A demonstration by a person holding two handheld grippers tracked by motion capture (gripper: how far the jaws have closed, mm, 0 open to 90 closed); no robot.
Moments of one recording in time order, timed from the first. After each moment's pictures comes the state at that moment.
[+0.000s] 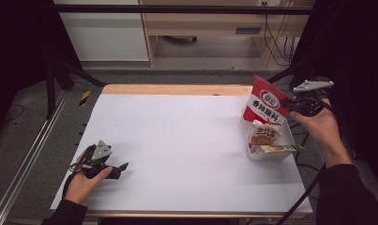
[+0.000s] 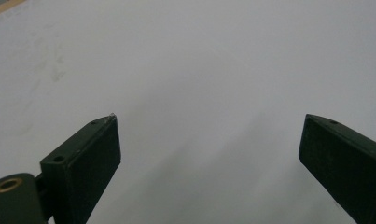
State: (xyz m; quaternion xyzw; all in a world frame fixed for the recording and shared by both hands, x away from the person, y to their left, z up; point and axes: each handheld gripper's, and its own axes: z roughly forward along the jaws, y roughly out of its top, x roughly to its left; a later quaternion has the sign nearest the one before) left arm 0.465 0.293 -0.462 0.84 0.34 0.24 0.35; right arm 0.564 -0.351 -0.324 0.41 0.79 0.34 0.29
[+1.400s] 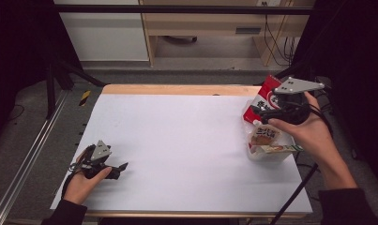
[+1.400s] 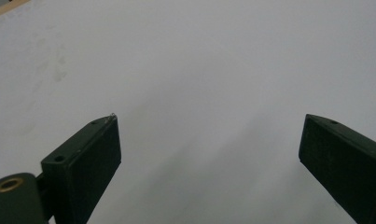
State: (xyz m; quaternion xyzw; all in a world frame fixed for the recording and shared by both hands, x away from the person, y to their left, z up) left arm 0.464 0.294 -0.461 0.84 0.34 0.24 0.34; right arm 0.497 -0.256 -0.261 0.34 0.79 0.40 0.33
